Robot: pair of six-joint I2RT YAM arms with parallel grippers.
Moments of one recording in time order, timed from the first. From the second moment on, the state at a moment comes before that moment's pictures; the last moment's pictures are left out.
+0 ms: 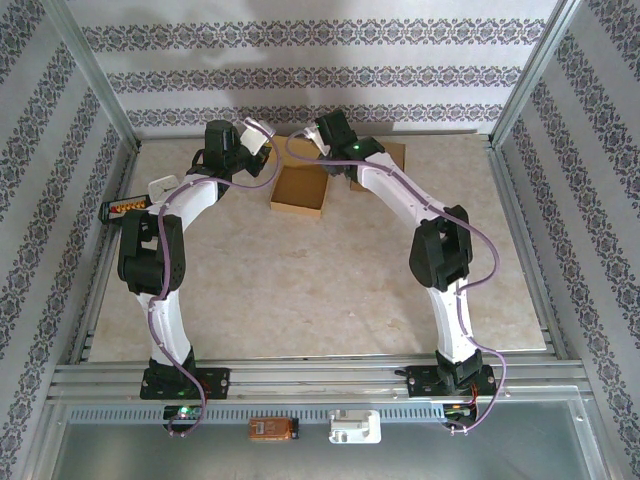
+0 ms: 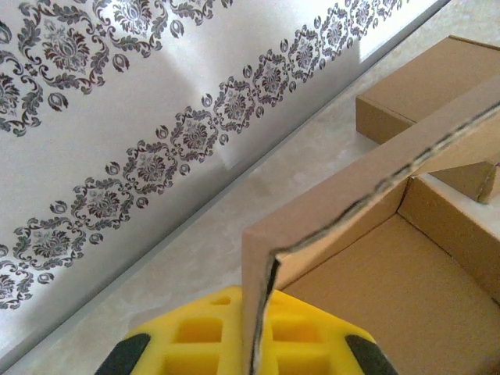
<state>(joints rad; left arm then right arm) -0.14 1.97 1.49 0.08 0.37 0.44 0.52 2.17 2.07 -0.70 0.32 -0.33</state>
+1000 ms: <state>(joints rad) -0.23 1.99 1.54 0.11 0.09 -0.06 0.48 2.27 2.26 -0.77 0.11 0.31</state>
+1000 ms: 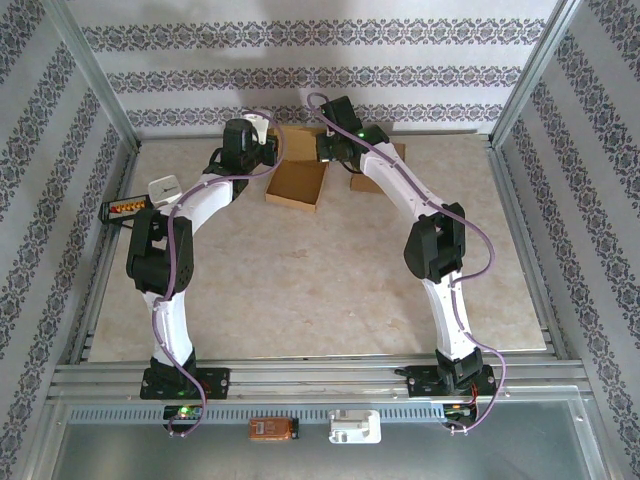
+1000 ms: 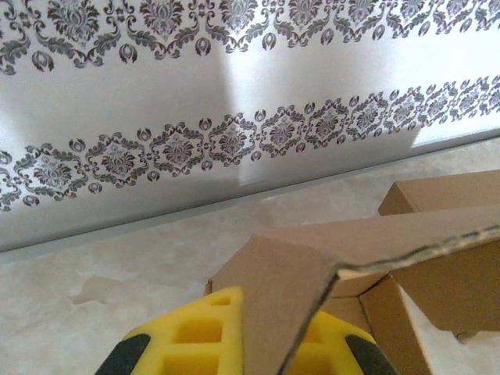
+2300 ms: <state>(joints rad) -0.24 1.97 1.38 0.27 0.12 -0.19 0.44 2.31 2.23 -0.63 0.06 0.55</state>
